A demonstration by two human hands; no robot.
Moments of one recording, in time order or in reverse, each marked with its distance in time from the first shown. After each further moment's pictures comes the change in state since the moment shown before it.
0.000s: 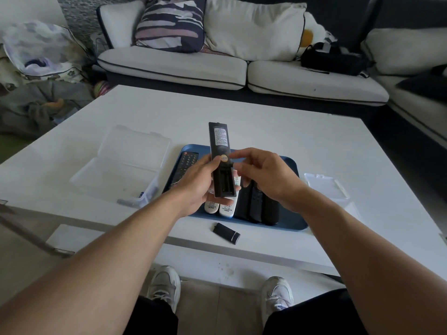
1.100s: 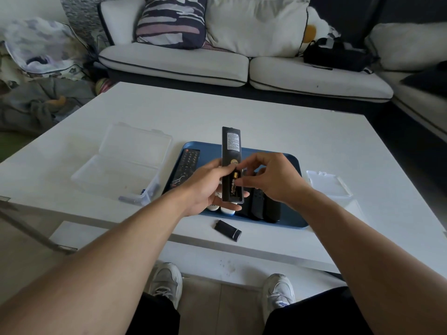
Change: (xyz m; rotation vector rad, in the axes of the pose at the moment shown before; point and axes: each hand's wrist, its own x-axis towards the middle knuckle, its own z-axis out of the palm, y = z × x) left_hand 0.001 -0.006 0.003 0.035 -0.156 -0.080; right_hand 0.004 0.017 -0.003 -0.181 0.059 0.022
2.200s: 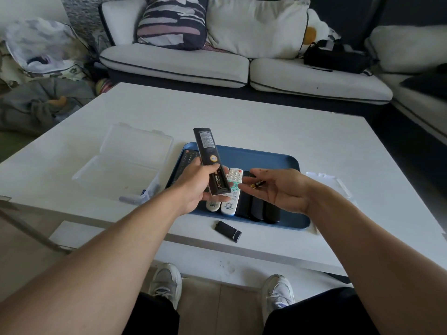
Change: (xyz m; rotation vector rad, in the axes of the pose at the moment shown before) left_hand 0.011 -0.003 -0.017 -0.069 0.266 0.046; right_hand 0.000 0.013 -0.009 1.119 -0.155 0.645
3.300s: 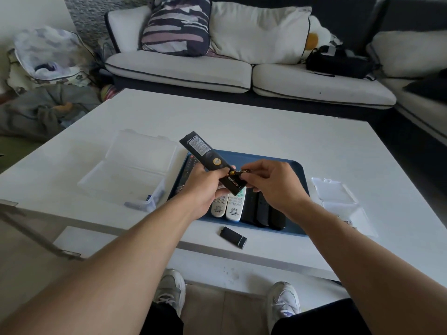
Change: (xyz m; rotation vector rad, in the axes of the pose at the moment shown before) left_hand 0.012 -0.004 0.007 -0.059 0.090 0.086; right_hand 0.006 0.017 0.022 -0.958 0.253 -0.651
